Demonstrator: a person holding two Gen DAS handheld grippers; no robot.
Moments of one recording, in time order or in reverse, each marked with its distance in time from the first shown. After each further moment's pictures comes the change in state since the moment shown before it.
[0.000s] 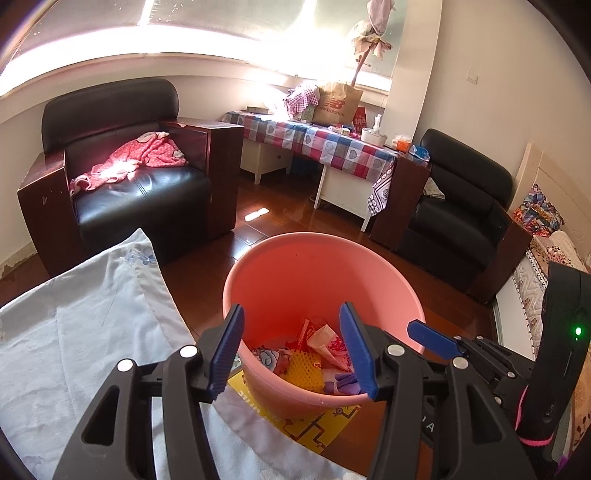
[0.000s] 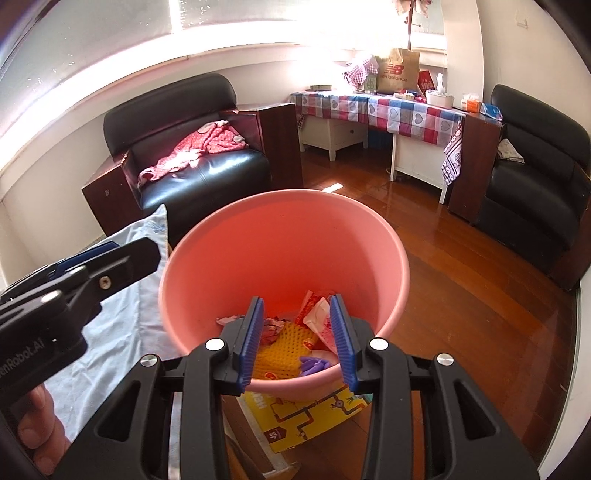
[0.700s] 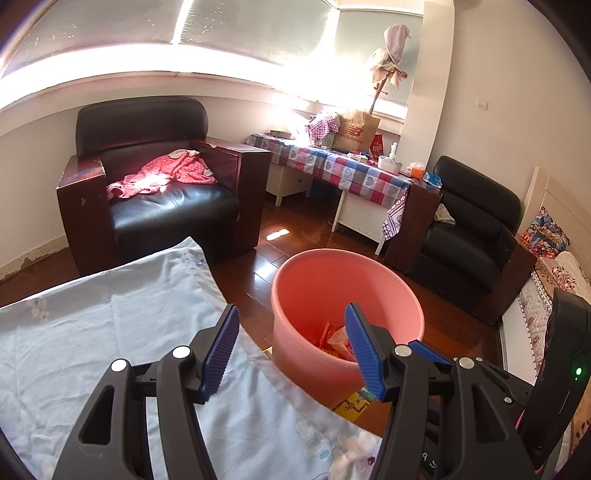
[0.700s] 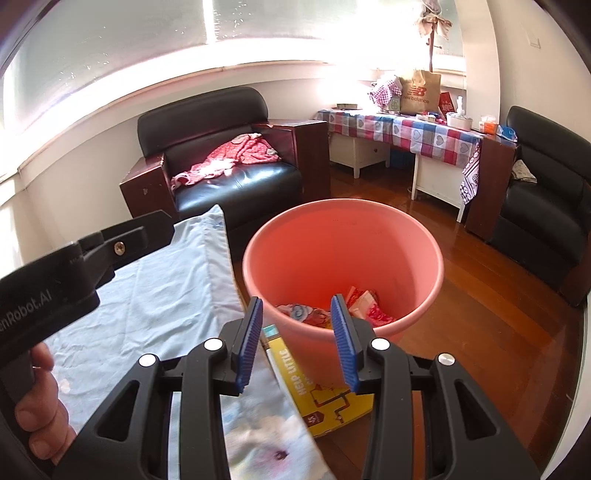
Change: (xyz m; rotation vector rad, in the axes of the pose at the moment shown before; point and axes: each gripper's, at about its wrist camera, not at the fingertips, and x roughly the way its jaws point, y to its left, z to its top) left arm -0.082 0.022 -0.017 -0.051 -0.095 0.067; right arm -0.055 0.052 -0.028 -0.052 -0.066 0.067
